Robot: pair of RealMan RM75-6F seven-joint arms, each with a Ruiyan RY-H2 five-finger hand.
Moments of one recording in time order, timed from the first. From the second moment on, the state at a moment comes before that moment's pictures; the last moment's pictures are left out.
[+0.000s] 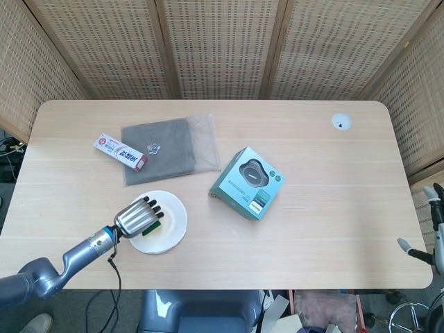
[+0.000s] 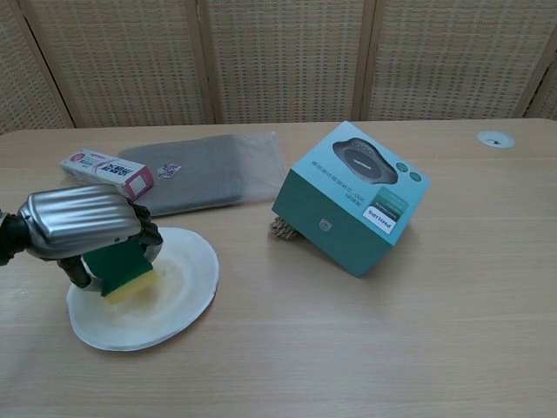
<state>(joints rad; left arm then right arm) -0.74 -1.51 0.12 -1.16 1.71 0.97 0.23 0.03 -0.98 0.15 -1.76 -1.40 1.55 -0.03</state>
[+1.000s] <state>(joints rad) -0.76 -1.61 0.14 -1.06 1.73 0.92 0.32 0.03 -0.97 0.14 -1.77 -1.41 1.55 -0.01</state>
